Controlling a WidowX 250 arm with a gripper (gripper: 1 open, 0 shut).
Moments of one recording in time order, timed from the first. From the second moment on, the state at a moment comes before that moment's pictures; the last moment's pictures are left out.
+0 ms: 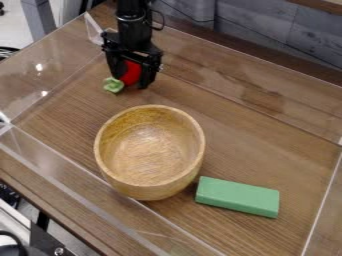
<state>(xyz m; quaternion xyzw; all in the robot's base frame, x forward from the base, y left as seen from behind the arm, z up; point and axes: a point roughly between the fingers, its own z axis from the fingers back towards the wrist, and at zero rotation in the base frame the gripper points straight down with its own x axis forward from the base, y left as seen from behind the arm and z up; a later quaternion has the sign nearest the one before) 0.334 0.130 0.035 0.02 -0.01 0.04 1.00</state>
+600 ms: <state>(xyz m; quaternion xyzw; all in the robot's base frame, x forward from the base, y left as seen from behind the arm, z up) 0.337 0.137 0.030 0.02 -0.02 0.05 1.00</state>
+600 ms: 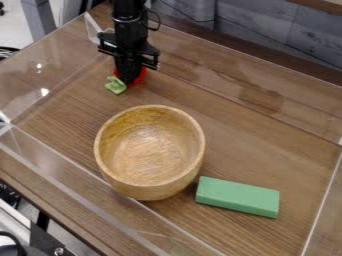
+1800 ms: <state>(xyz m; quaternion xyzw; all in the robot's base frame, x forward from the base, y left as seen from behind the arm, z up) 0.339 0.090 0.113 0.00 -0.06 0.07 1.00</state>
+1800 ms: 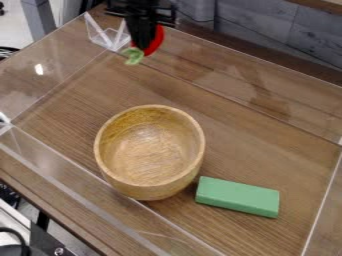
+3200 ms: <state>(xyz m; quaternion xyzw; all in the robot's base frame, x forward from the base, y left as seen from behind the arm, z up) 0.332 -0.085 0.043 -0.02 -0.02 -0.02 1.00</state>
